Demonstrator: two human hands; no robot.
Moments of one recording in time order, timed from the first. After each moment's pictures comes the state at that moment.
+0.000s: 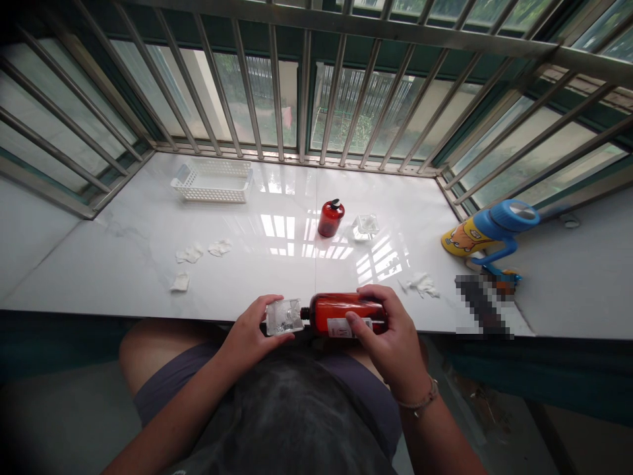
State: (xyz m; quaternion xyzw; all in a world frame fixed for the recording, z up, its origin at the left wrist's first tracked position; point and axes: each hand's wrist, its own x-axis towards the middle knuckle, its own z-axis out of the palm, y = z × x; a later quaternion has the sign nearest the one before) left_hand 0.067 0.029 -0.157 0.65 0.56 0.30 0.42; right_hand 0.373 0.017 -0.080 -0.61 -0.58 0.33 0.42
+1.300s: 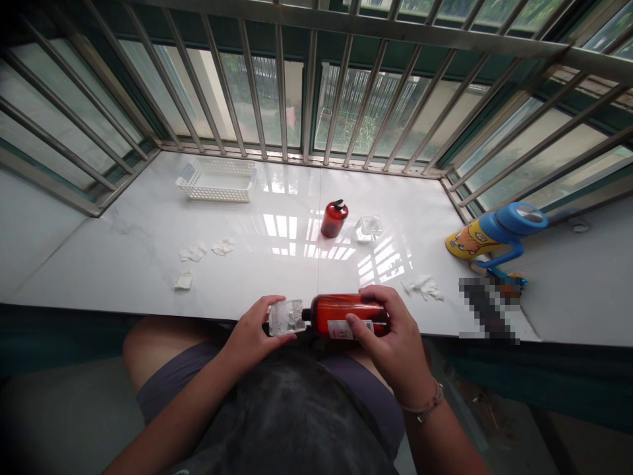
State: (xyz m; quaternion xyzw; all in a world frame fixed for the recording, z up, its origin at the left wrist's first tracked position) left_hand 0.066 0.028 -0.160 0.64 0.56 0.30 0.43; right_hand 0.362 0.019 -0.068 -0.62 -0.61 0.29 0.41
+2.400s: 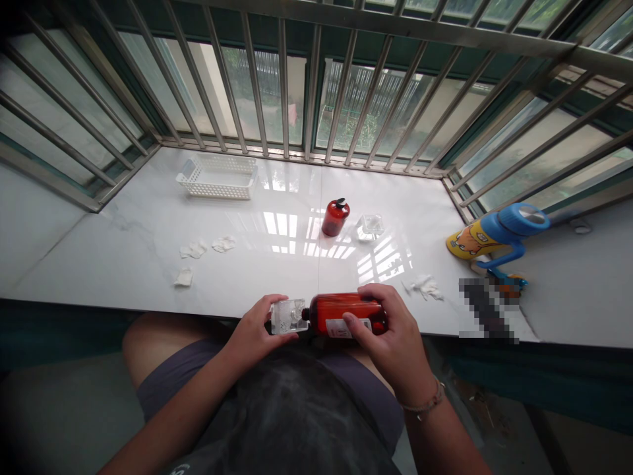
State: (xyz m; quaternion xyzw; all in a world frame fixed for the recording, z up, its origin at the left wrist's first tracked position) left_hand 0.068 0.028 -0.162 0.64 0.55 0.31 0.44; right_hand 0.360 0.022 -0.061 -0.62 -0.65 0.25 0.37
